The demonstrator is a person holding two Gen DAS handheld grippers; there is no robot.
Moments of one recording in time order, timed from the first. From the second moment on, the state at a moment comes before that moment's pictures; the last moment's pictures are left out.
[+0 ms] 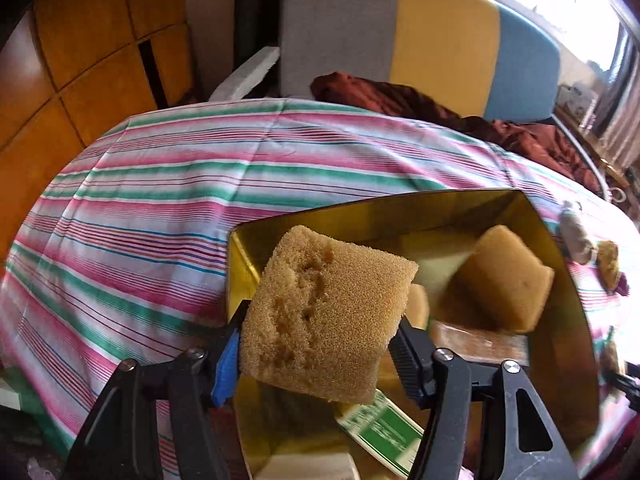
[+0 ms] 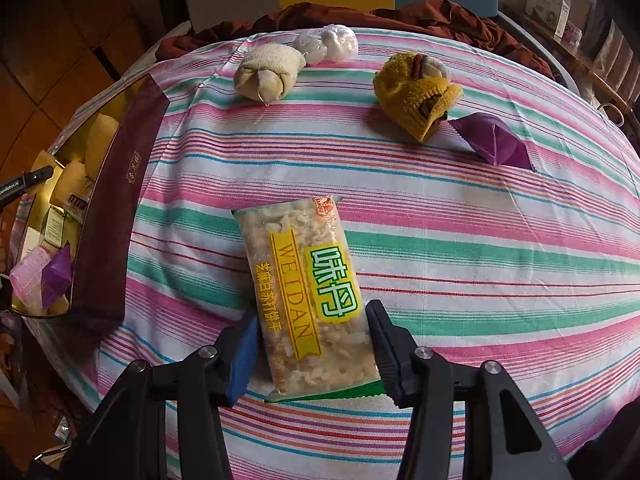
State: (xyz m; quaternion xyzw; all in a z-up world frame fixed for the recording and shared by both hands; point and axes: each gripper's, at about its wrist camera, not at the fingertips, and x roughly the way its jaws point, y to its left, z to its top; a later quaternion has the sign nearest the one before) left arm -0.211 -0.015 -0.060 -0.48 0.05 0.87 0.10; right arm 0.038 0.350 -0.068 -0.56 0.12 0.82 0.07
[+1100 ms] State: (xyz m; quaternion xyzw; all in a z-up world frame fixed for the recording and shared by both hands) left arm -0.058 -0.015 0.011 -0.35 0.02 0.93 0.12; right arm -0.071 0.191 -0.017 -0.47 0.01 0.87 -0.13
